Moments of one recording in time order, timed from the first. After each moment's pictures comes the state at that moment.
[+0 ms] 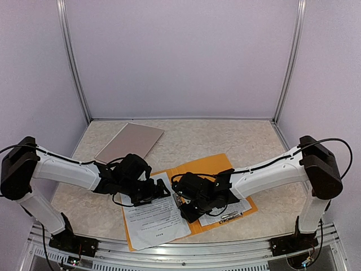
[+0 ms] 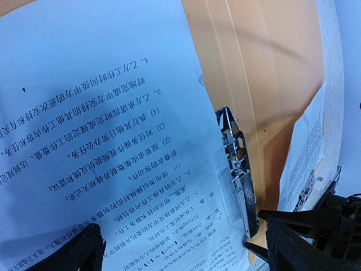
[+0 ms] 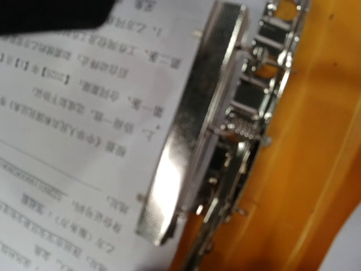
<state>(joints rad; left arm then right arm) -0.90 1.56 0.71 -0.04 0.15 -1.00 1.24 1.85 1.12 -0.37 0.09 0.52</state>
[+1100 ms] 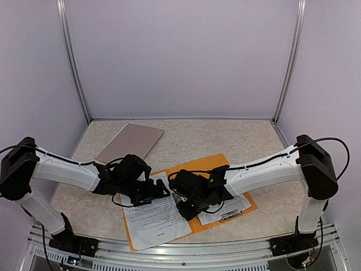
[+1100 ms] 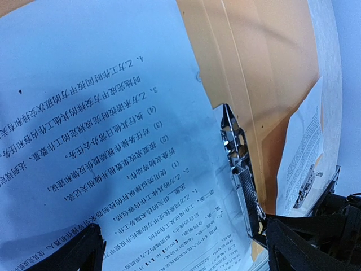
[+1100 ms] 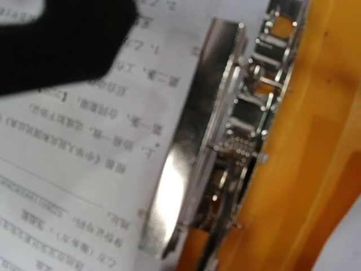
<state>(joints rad) -0.90 1.56 0.70 -0.02 0.15 -1.00 1.24 1.89 1.21 -0.46 0.12 0.50</state>
